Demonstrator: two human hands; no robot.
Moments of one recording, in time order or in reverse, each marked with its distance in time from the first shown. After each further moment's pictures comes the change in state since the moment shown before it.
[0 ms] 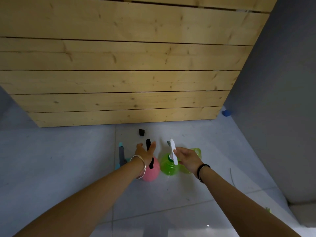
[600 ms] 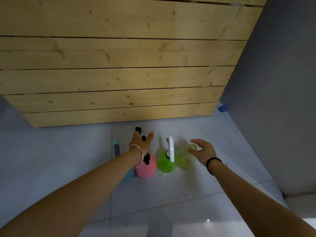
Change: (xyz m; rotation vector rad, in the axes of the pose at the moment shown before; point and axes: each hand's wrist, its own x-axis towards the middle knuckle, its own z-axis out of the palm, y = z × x) left_hand 0.003 0.020 -0.003 0.064 0.059 0.107; right_hand 0.003 0.013 -0.054 -0.223 0.325 0.014
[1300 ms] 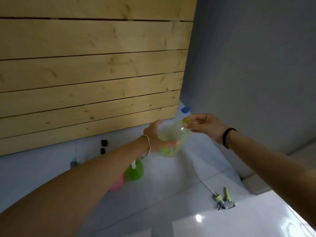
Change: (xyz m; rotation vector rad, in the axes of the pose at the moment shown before) left_hand -0.055 0.111 0.111 0.371 -0.339 0.471; right_hand -0.028 -0.051 -0.181 0.243 -0.152 -0.121
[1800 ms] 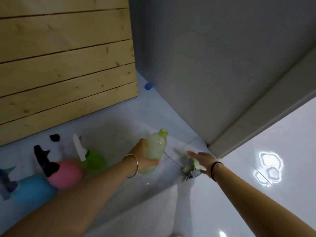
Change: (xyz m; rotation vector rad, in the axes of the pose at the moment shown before) left_hand -0.009 -0.032 0.156 0.093 -0.225 -0.005; right_hand -0.087 0.242 -0.053 0.275 0.391 0.800
